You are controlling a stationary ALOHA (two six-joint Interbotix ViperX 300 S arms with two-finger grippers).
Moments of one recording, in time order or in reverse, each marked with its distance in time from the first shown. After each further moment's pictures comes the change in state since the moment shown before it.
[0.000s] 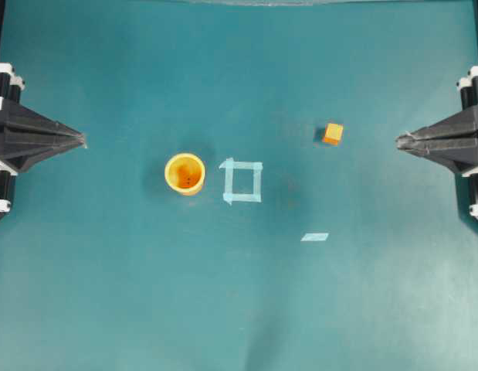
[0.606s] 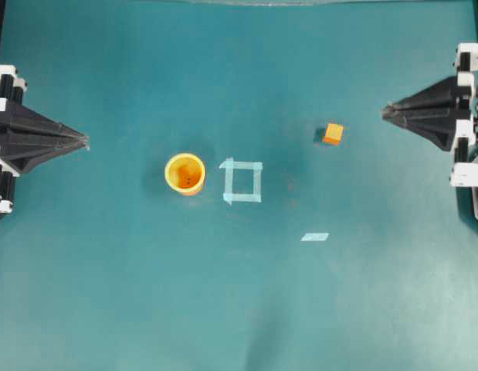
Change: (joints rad) left arm 0.000 0.009 0.000 0.002 0.011 -0.009; right arm -0.158 0.064 -0.107 0.008 0.307 0.087
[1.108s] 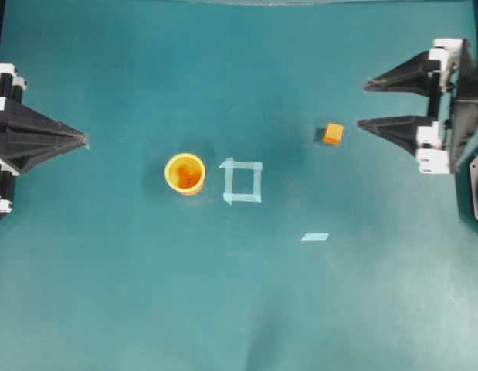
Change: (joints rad) left arm 0.000 0.000 -0.008 -0.002 0.000 -0.002; right arm -0.072 0.184 -0.041 0.002 0.031 0.038
